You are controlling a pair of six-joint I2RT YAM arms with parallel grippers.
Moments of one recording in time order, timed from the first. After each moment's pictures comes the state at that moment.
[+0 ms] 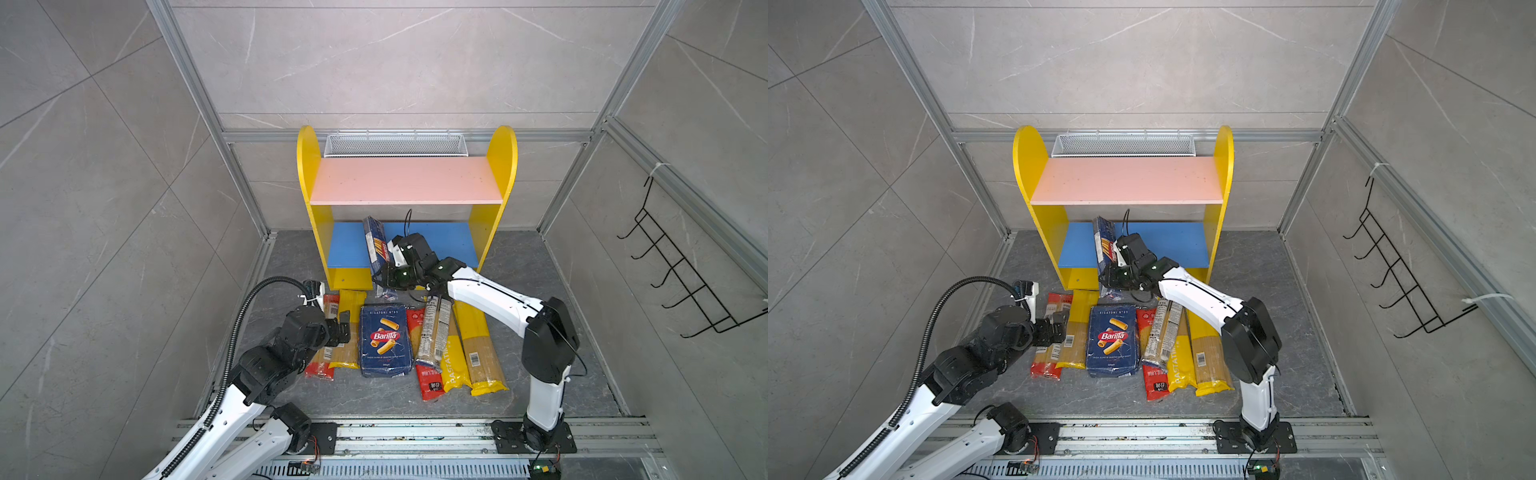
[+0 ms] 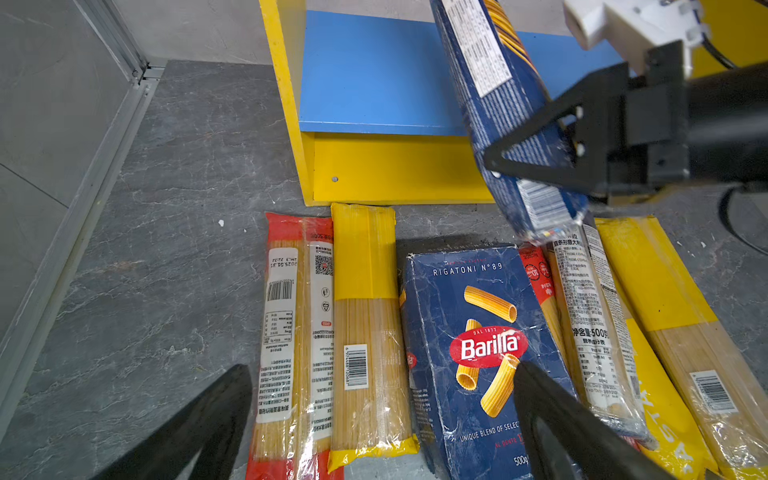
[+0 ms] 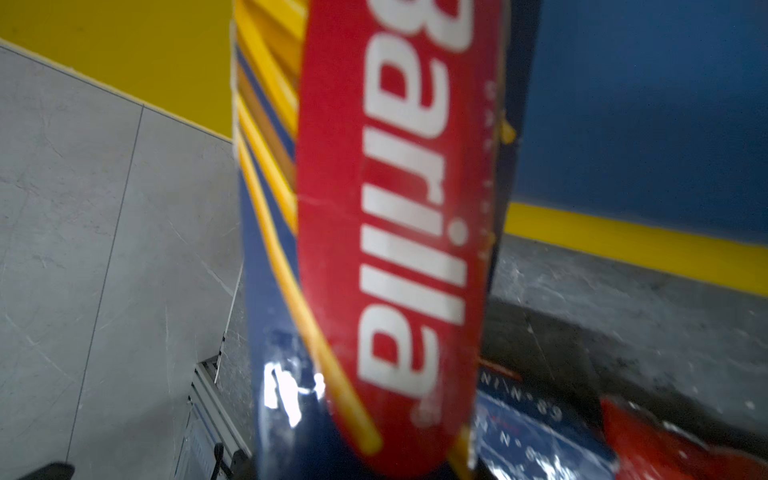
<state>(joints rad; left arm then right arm) -0.66 0.70 0.88 -0.81 -0.36 -0.40 0.73 1.97 1.71 -0.43 -0.27 0.68</state>
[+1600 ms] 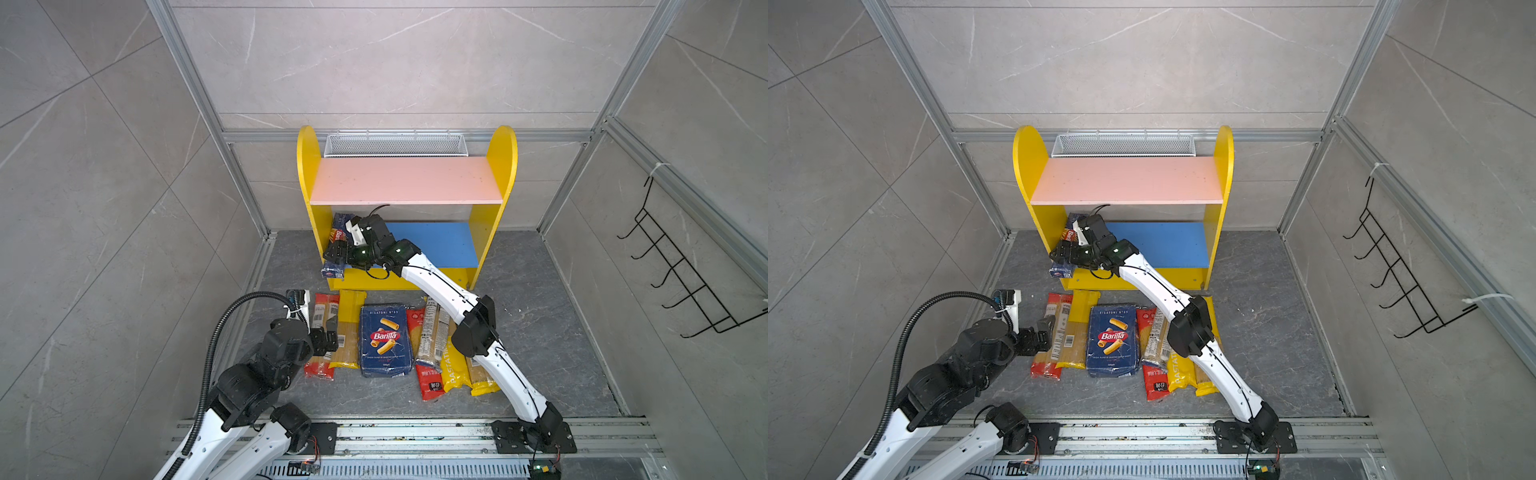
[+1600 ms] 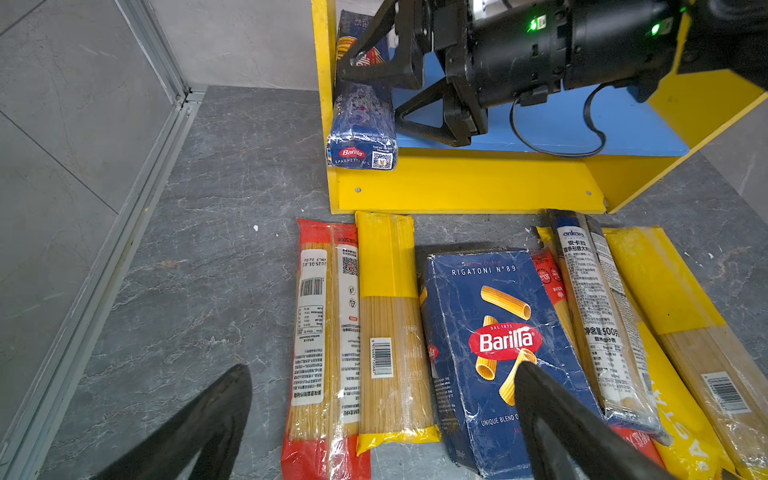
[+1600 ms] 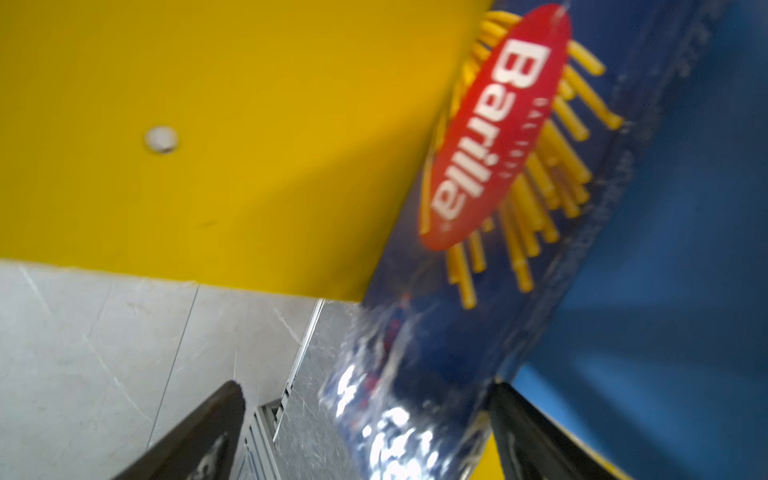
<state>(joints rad) -0.66 0.58 0.88 -0.88 -0.41 -0.38 0.79 2.57 2.68 -0.64 -0.36 0.72</state>
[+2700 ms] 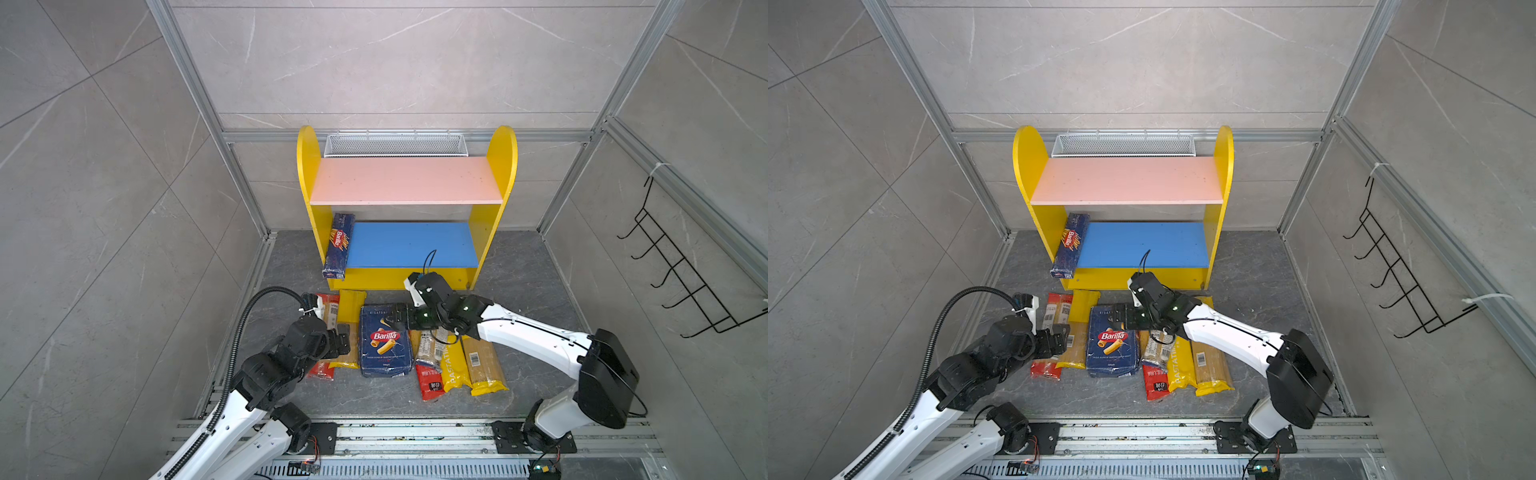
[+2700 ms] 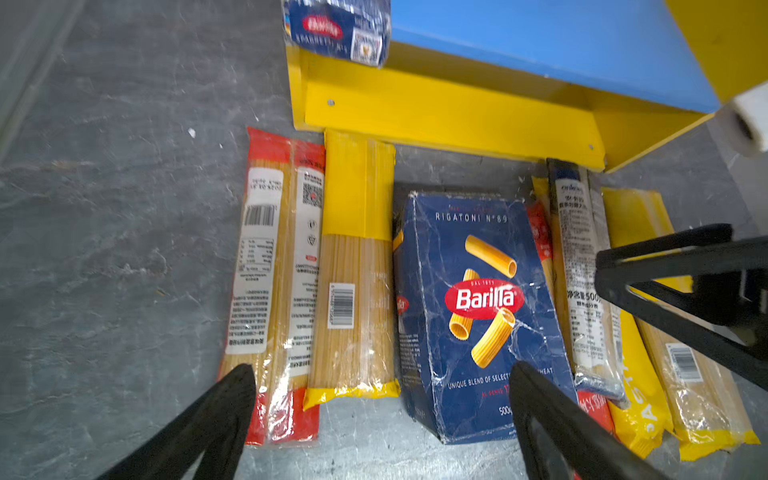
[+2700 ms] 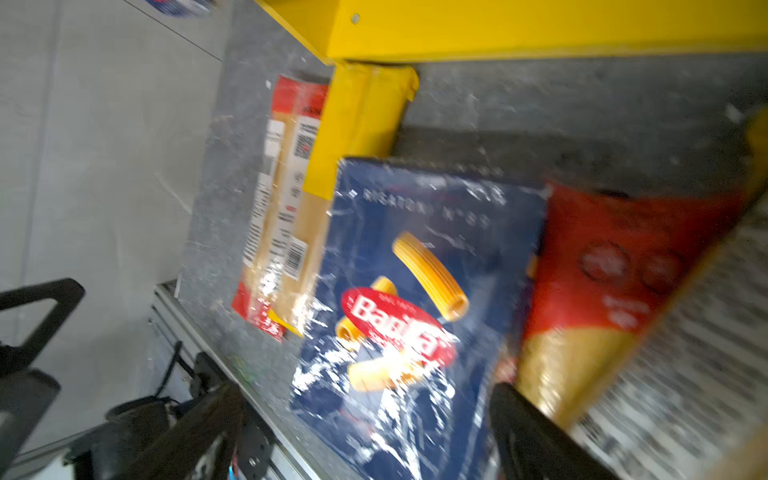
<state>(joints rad) -0.66 0.68 0.77 -0.86 -0.27 -0.60 0.84 1.52 1.10 -0.41 -0.17 0.70</state>
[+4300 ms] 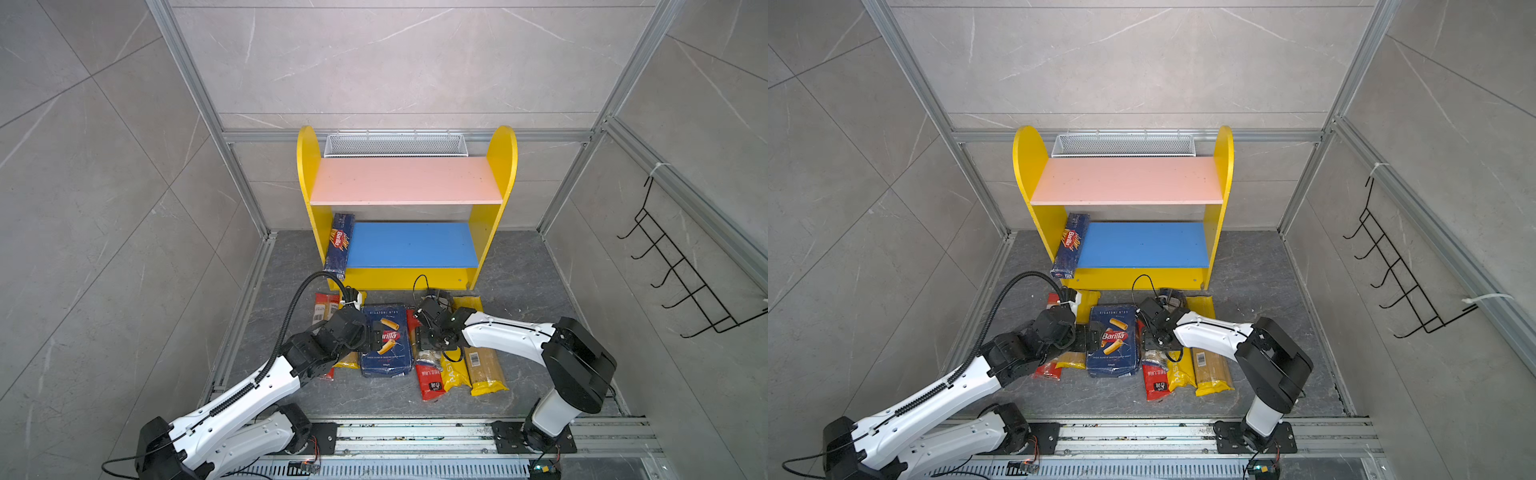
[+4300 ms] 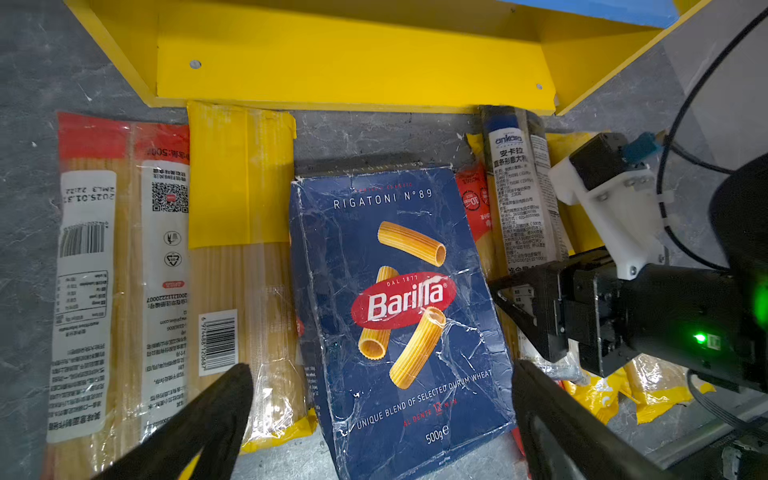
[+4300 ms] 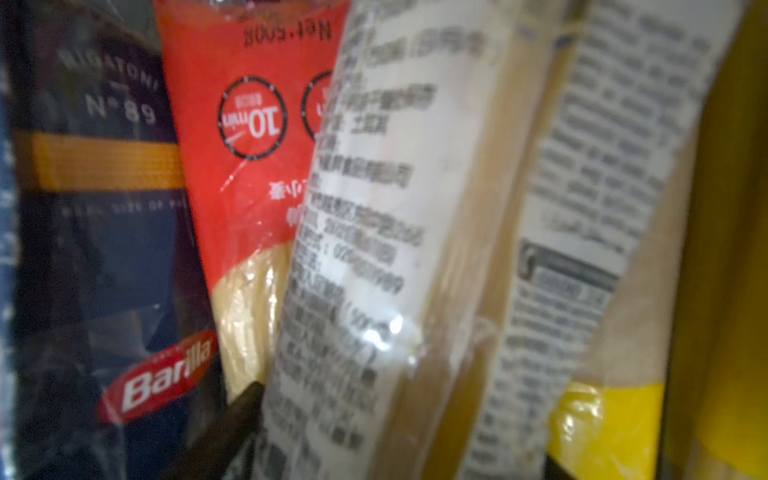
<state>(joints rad) -0.83 0.94 0.79 -0.63 -0.25 -0.61 0.84 1.69 1.01 -0.55 0.11 0.75</state>
